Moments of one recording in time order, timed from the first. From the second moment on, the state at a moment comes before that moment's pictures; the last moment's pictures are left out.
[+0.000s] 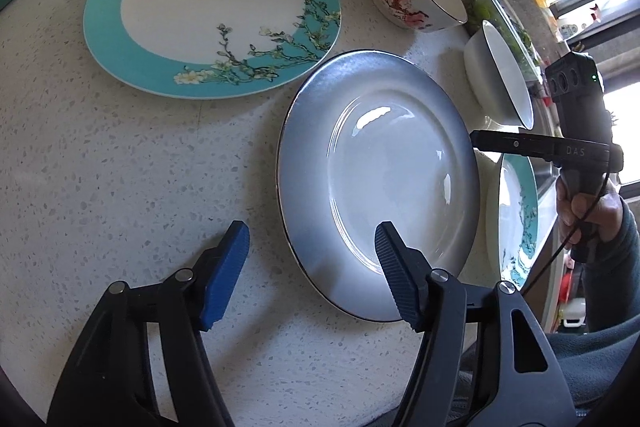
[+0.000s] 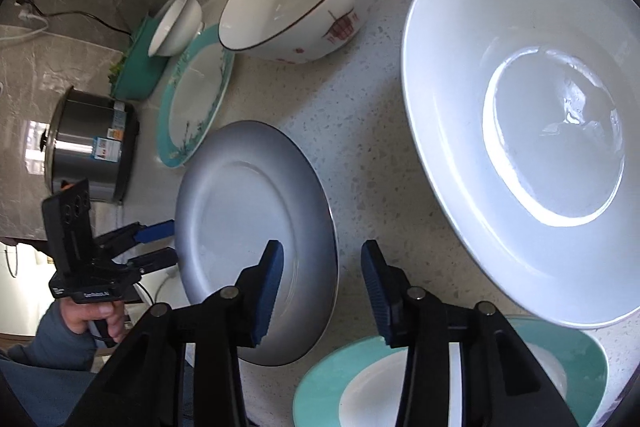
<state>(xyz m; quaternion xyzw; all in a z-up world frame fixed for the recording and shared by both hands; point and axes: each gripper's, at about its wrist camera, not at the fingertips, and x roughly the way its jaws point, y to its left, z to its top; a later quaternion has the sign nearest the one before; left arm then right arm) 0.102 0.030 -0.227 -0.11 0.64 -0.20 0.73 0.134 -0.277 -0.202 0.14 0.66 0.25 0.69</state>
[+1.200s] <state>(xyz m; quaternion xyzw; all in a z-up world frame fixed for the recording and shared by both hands) 0.107 0.024 -0.233 -0.10 0.64 -0.21 0.74 0.140 -0.247 -0.201 0.07 0.69 0.22 0.69</state>
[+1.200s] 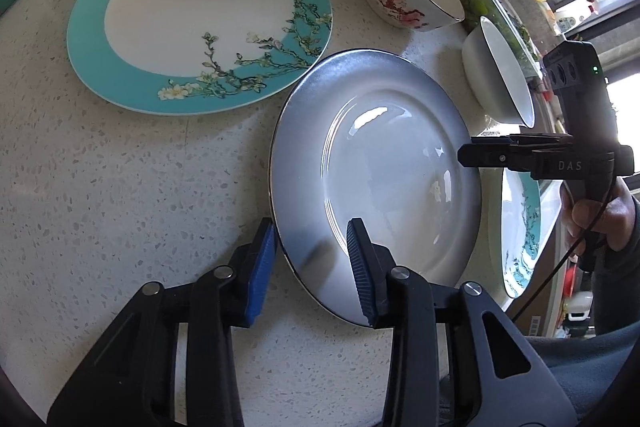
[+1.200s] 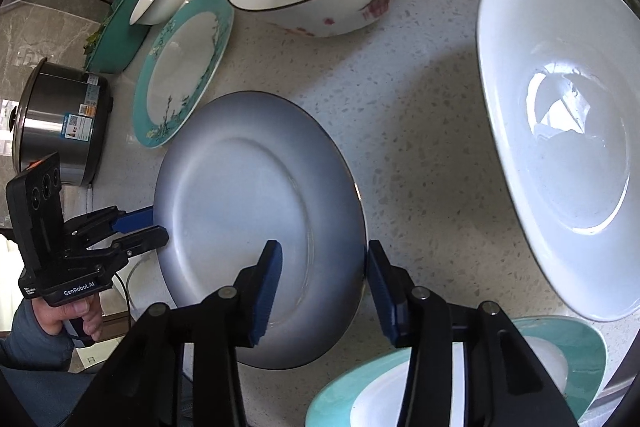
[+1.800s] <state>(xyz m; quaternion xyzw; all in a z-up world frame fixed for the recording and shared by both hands) 0.109 0.029 -0.230 -0.10 0.64 -0.17 0.74 0.139 -0.253 -0.203 0.07 0.69 0.21 0.69</state>
